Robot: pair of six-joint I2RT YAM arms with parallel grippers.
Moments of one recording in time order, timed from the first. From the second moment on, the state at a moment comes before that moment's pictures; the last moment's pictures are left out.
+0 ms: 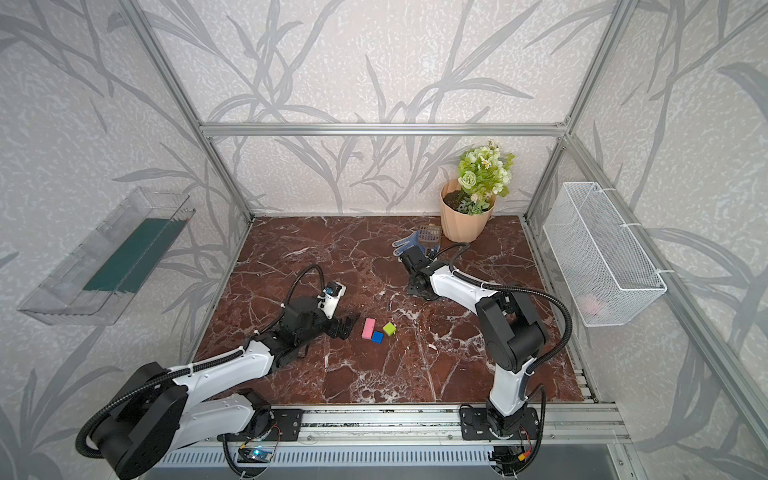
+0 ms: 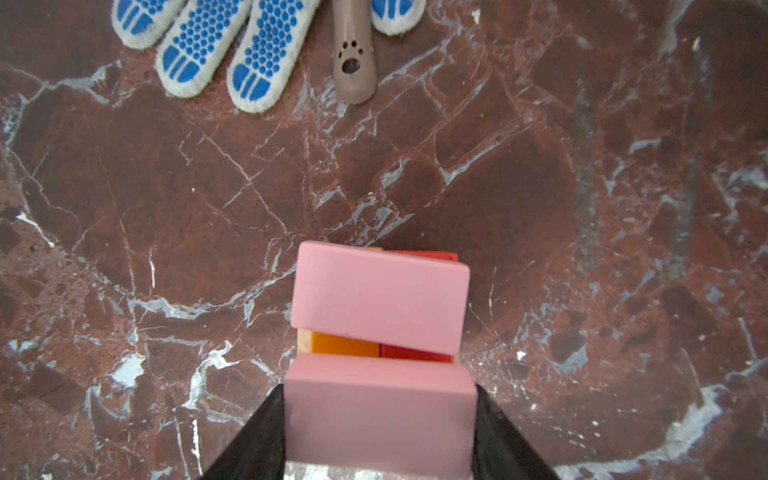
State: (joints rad) left arm -0.57 1.19 0.38 0.29 0.02 -0.01; right arm 0.55 1.82 1.23 -0.59 0.25 0.76
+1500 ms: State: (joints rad) left arm -0.58 1.19 0.38 0.29 0.02 0.00; right arm 0.55 1.86 1.25 -0.58 0.27 0.76
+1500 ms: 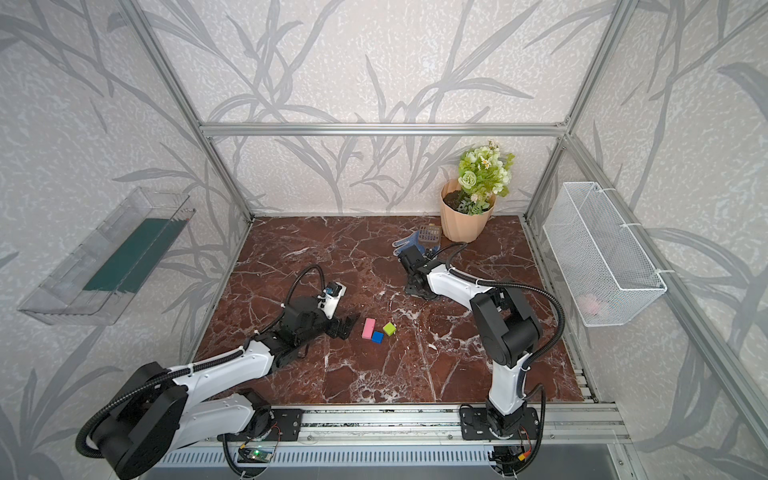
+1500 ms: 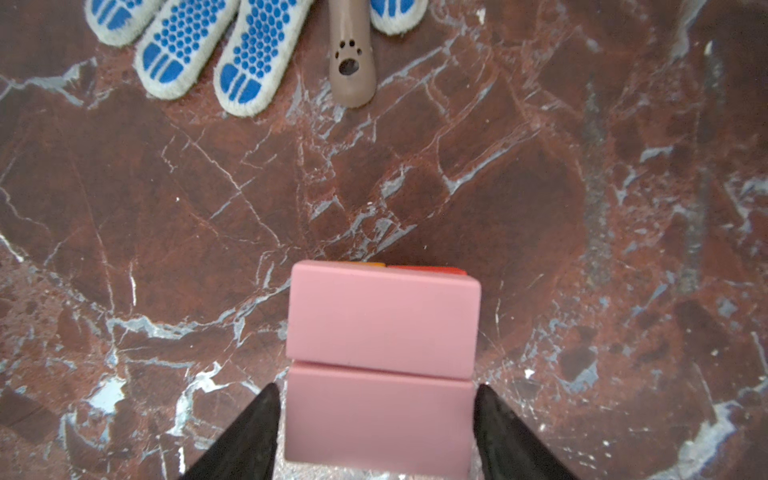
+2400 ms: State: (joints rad) left arm -0.53 0.98 0.29 0.34 -0.19 -0.07; right arm 0.80 1.41 0.90 -0.44 0.27 0.58
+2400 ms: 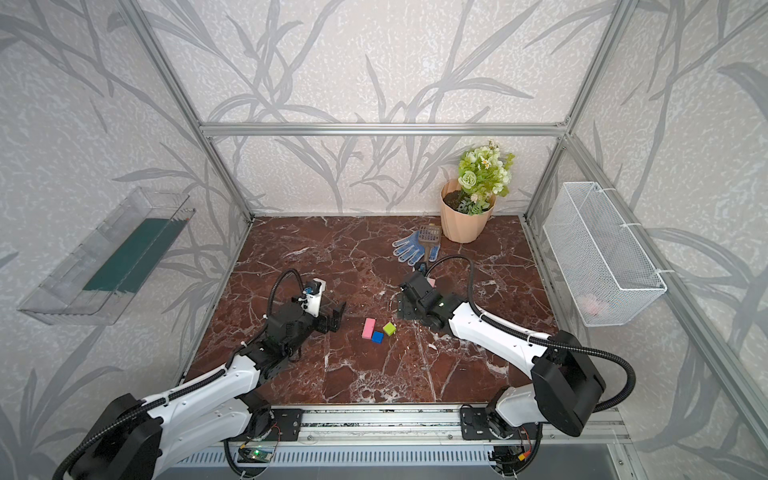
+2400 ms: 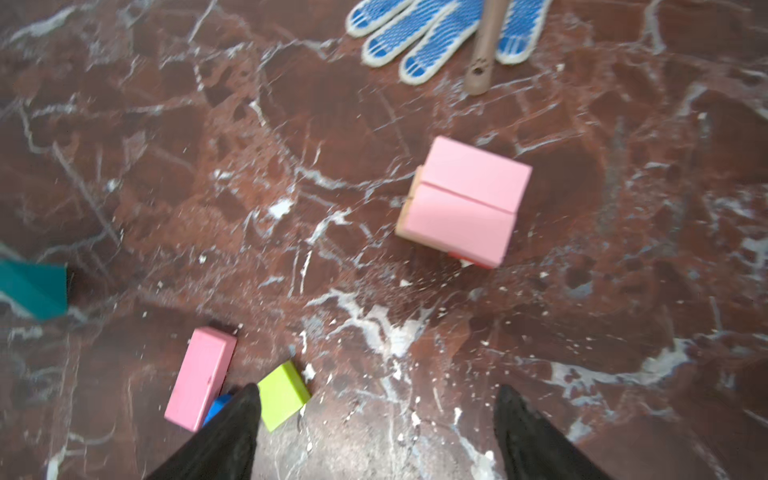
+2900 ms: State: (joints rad) left arm -0.48 0.97 0.28 0.35 -0.19 -0.13; right arm 0.88 1.73 0.98 -0.40 0.14 0.46
